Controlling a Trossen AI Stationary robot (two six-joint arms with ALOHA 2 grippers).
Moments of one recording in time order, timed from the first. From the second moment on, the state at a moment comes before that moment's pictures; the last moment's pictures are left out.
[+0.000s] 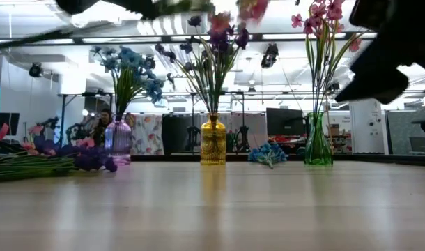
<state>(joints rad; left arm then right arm) -0.64 1.63 1.29 -0.73 -0.87 -0.97 0.63 1.31 0.54 0.12 0.52 0.75</state>
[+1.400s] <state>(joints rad) -0.60 1.63 0.98 0.44 -0.83 -0.21 0.53 1.73 0.77 1.17 0.60 0.00</state>
